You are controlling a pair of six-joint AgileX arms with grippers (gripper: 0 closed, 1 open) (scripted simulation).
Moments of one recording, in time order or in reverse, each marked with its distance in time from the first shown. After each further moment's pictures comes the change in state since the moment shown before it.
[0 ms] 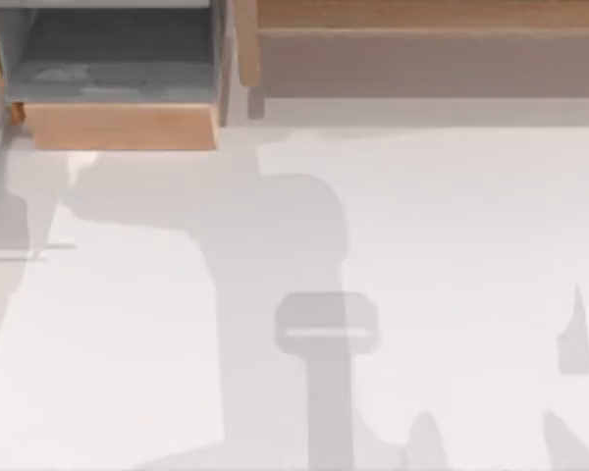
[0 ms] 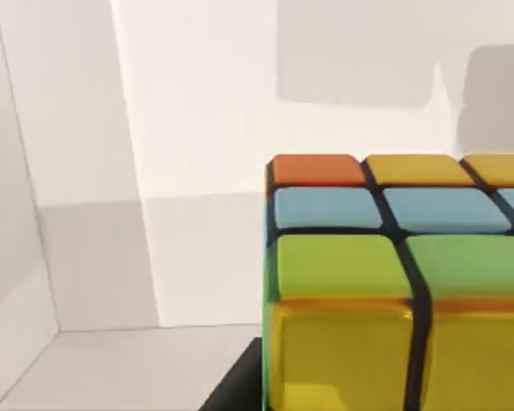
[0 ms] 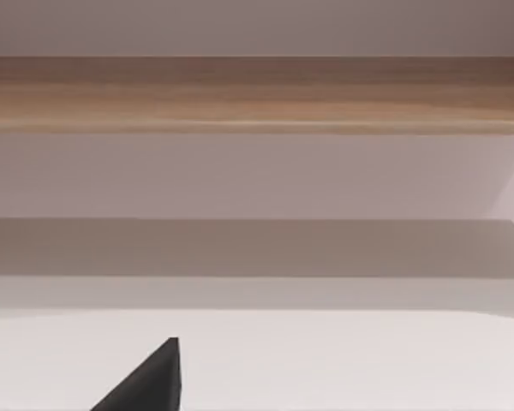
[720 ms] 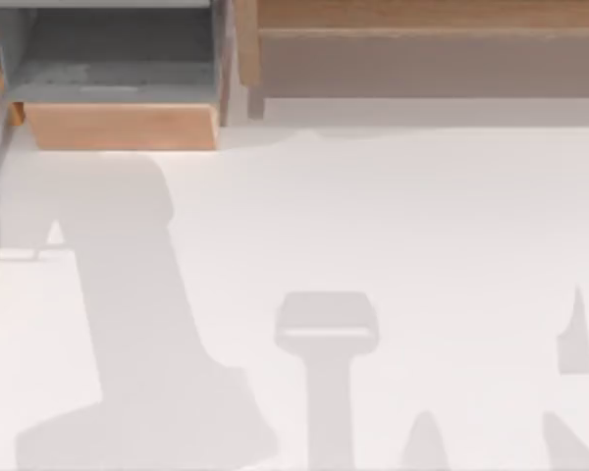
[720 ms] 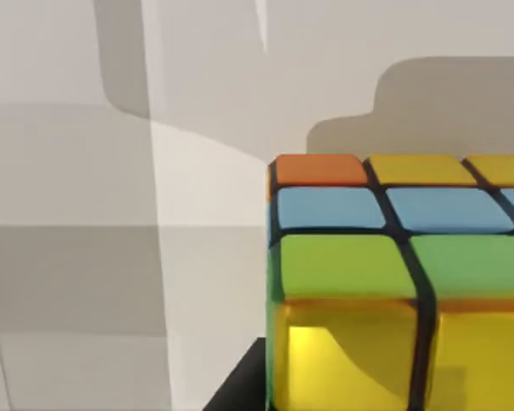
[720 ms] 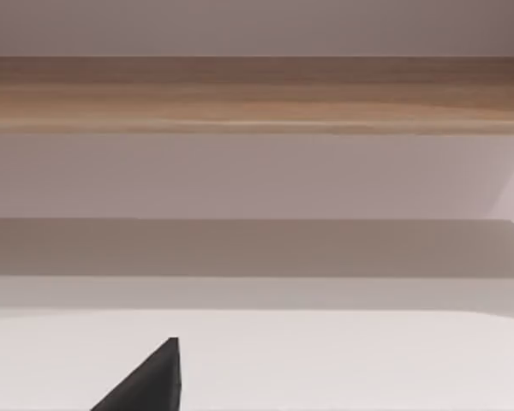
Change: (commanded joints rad) left arm 0.088 0.212 0.071 0.010 0.036 -0.012; right arm 0.000 0.000 0.000 0.000 0.000 0.000
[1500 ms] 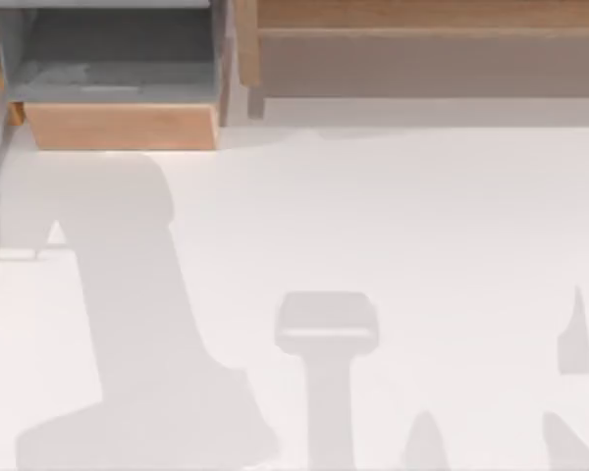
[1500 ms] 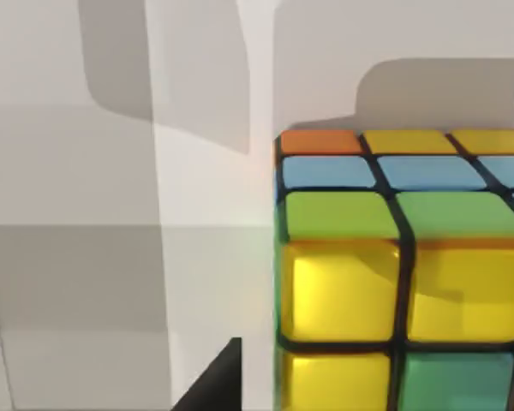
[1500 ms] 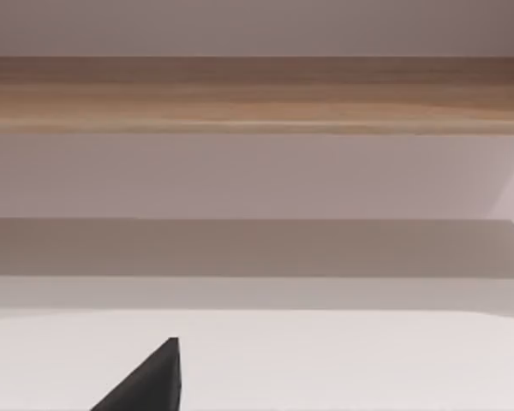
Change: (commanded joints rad) left arm 0.000 0.000 0.000 0.000 0.000 0.000; right arm 0.000 0.000 0.000 0.000 0.000 0.000
